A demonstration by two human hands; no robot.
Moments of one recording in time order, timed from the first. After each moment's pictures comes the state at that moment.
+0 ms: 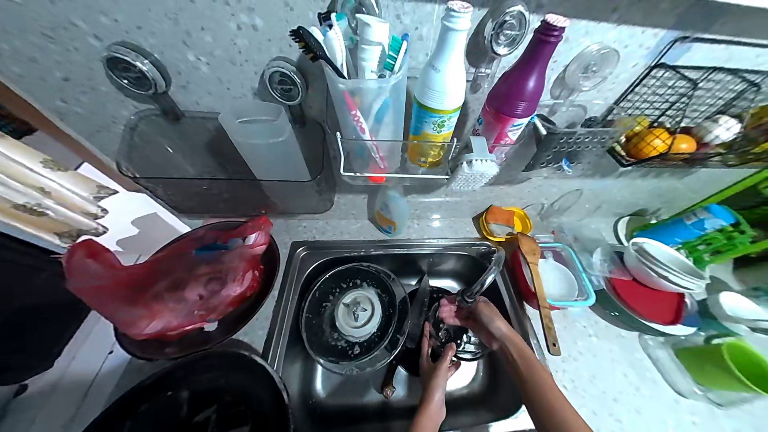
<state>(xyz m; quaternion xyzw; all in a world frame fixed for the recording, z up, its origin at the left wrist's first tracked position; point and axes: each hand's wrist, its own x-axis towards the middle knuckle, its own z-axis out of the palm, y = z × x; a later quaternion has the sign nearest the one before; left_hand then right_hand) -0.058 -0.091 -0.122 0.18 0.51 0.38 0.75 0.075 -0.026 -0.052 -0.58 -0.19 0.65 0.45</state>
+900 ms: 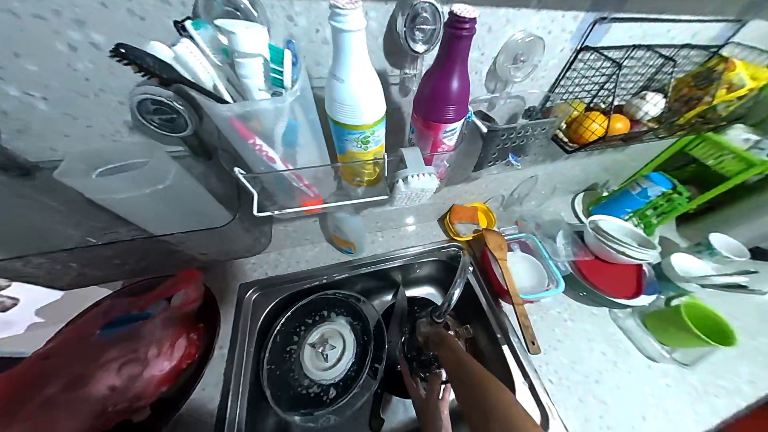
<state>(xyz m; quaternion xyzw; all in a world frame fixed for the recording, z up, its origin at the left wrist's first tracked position) -0.034 -0.104 -0.102 0.13 0.54 0.42 0.71 0.046 -0.014 -0.110 -0.73 -0.16 0.59 0.32</state>
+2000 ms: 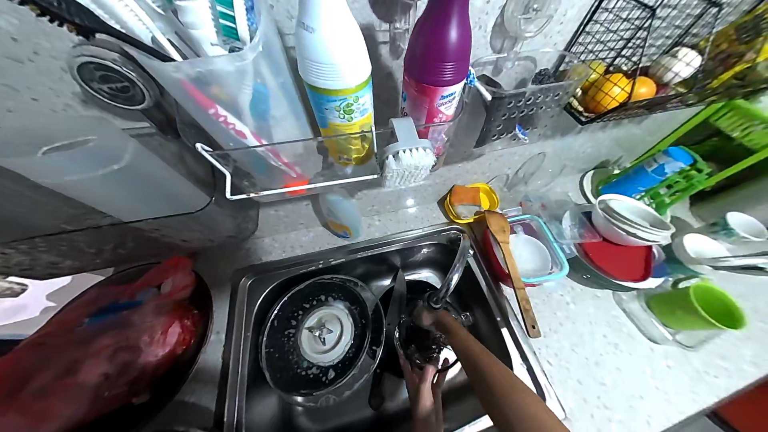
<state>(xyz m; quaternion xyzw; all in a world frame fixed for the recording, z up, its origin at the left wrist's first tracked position) -0.042 -0.109 -0.131 0.09 0.48 0.45 0.75 0.070 0.012 -0.145 -0.71 -0.42 0.57 -0.04</state>
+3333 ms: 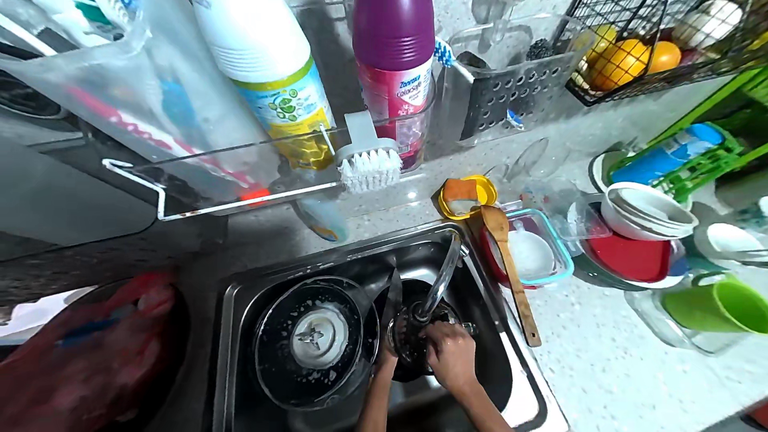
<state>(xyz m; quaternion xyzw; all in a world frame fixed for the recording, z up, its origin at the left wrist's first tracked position) -0.068 0.005 -0.124 0.07 0.49 0.29 0.82 0.056 -0.077 -0.127 -0.75 -0.60 0.00 0.28</state>
